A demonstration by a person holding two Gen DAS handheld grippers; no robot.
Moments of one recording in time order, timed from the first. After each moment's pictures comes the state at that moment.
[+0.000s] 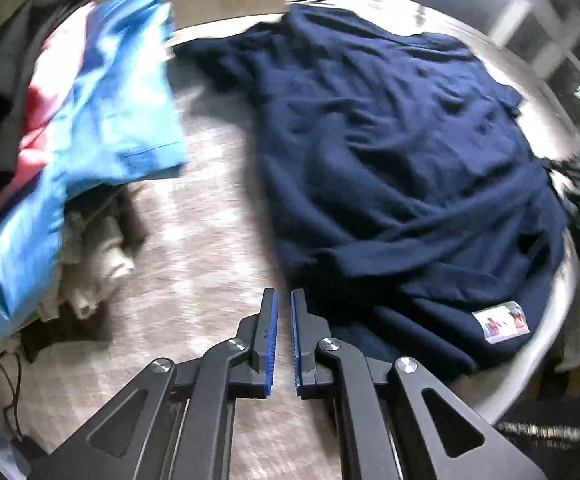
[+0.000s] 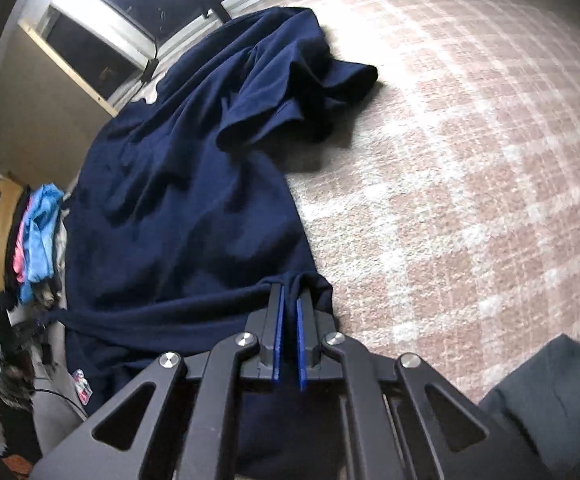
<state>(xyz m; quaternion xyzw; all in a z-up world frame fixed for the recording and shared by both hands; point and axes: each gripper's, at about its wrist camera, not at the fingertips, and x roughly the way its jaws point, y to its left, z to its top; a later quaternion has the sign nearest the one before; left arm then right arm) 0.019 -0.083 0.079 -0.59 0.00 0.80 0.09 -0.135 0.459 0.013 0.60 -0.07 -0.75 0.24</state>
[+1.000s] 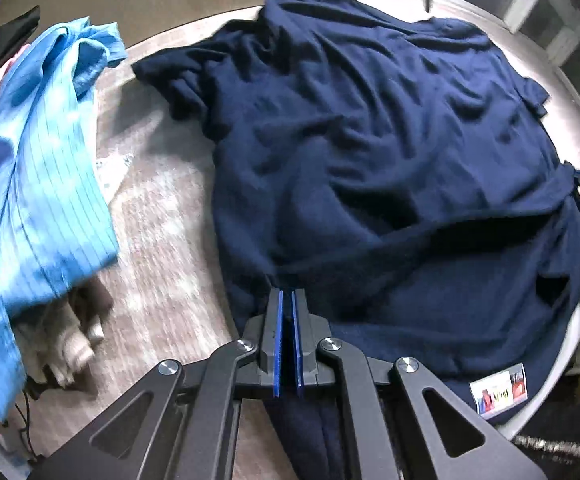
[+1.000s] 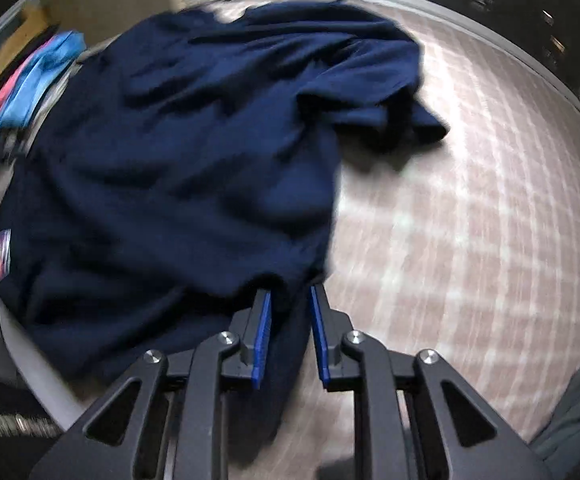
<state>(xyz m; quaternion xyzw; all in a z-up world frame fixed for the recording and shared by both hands) -0.046 -0.058 0.069 -0.61 0.02 0.79 0.03 -0.139 0.434 0.029 0.56 0.13 -0.77 0.27</state>
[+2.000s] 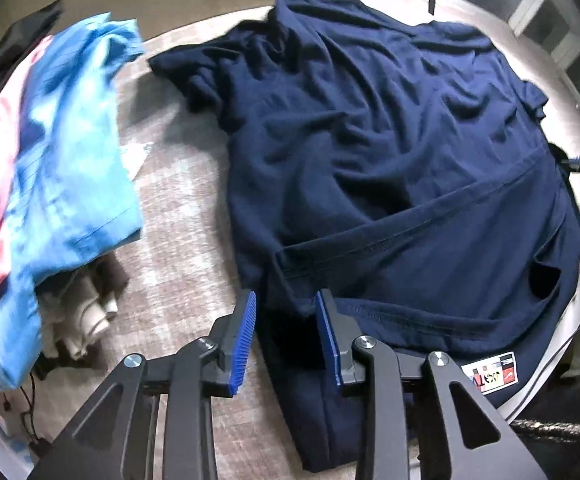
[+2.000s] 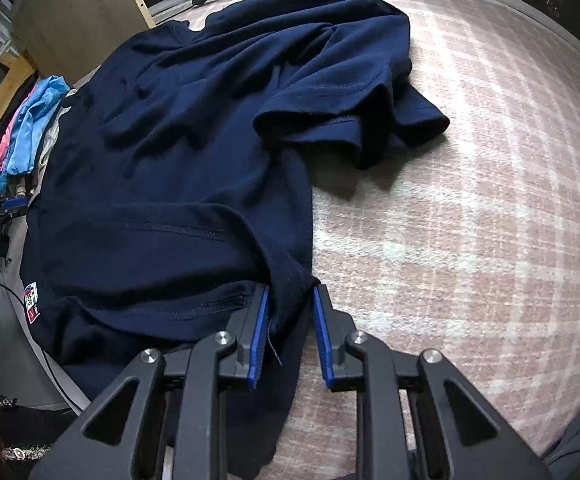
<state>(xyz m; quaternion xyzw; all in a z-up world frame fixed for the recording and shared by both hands) -0.030 -0.052 0.081 -0.63 0.02 0.77 0.04 -0.151 0.434 0.021 0.61 0.12 -0.72 0.32</state>
